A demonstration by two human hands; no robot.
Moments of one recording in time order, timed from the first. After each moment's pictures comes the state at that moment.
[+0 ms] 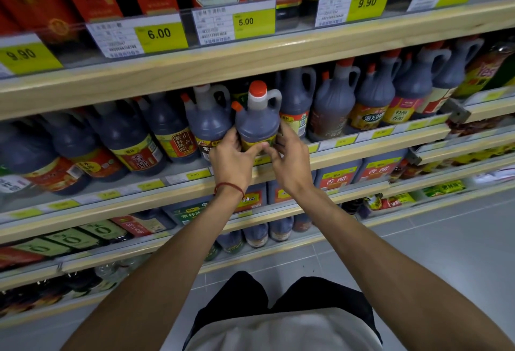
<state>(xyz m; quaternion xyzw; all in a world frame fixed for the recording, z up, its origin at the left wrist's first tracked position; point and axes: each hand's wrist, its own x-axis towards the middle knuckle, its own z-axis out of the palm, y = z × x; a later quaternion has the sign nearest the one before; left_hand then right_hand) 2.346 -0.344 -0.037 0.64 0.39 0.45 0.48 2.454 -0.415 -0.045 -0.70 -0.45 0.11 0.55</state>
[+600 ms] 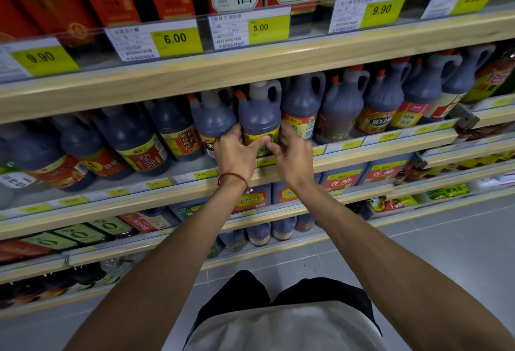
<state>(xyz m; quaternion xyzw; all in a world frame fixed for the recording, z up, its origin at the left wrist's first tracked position) 2.345 -0.324 -0.030 0.68 0.43 0.42 0.42 2.455 -0.398 -0.047 -0.73 -0.44 0.11 0.51</state>
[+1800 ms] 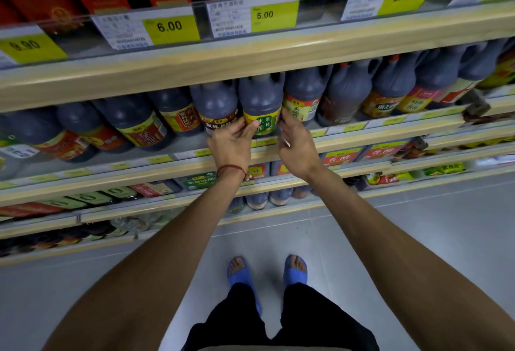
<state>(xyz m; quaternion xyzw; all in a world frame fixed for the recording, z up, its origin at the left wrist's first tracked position) 2.335 -0.348 -0.018 0.59 0.50 0.43 0.46 2.463 -0.422 -0.018 -0.71 -0.46 0.32 0.44</state>
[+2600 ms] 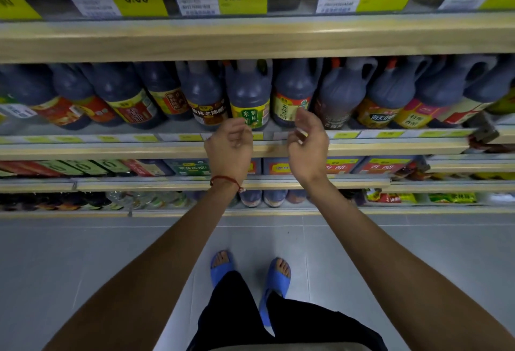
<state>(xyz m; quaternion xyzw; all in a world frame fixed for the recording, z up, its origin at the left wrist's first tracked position) 2.361 -0.408 -0.006 0.60 0.55 0.44 0.37 2.497 -0.458 -0.014 -0.71 -0.37 0.25 0.54</state>
